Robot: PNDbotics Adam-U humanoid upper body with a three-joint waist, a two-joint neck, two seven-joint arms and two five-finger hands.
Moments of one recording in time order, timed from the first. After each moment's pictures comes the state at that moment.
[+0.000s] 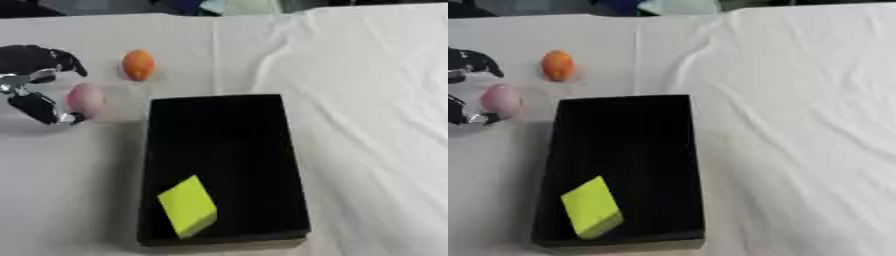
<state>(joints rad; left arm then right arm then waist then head) -0.84 0.77 -0.35 -1.24 -0.88 -0.15 -0.52 -0.55 -0.70 -0.04 -1.99 0.29 0.06 -0.30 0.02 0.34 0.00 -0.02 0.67</state>
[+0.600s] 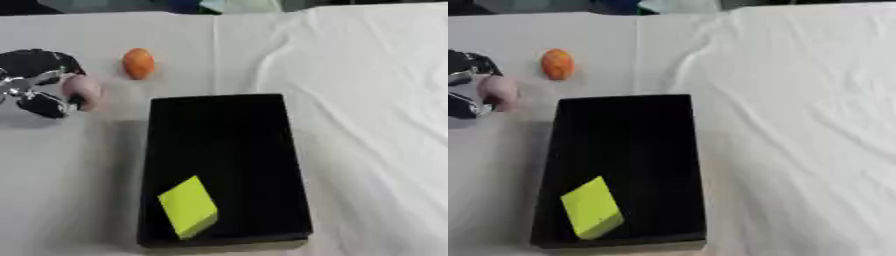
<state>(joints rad) -0.85 0.75 -0.35 -1.21 -0.86 -0.13 -0.45 -0.53 -0.68 -0.06 -1.99 0.29 0.07 -0.31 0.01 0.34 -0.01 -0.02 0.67</state>
